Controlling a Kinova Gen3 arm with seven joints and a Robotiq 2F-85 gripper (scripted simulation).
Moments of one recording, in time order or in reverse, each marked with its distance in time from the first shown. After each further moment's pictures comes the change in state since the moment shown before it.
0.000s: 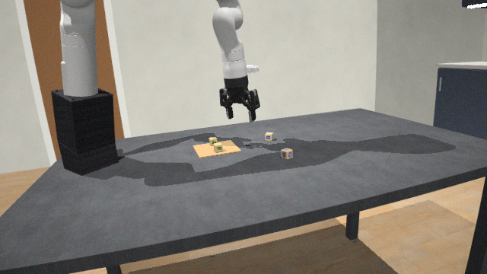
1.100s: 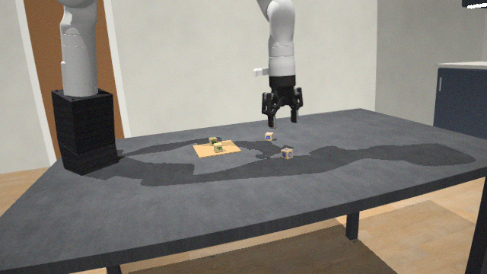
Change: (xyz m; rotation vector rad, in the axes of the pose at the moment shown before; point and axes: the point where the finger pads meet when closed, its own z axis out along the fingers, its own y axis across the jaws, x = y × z) arm -0.009 0.168 -0.006 0.058 -0.120 -1.348
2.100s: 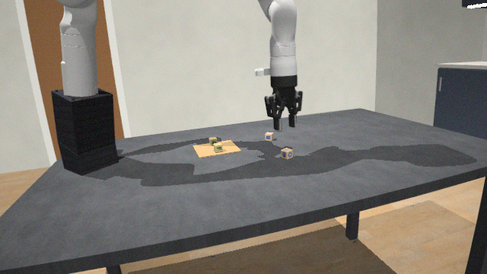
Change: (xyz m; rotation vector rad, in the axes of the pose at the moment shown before) arm -0.007 -0.002 0.000 0.007 -0.006 -0.024
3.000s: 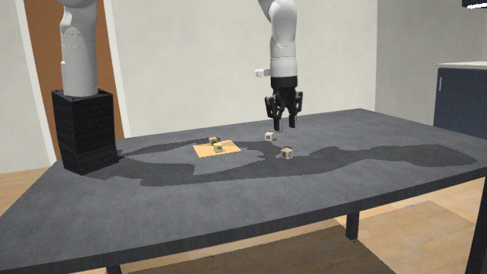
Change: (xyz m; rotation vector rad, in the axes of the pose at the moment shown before) arm 0.000 0.001 0.002 -0.001 0.000 -0.001
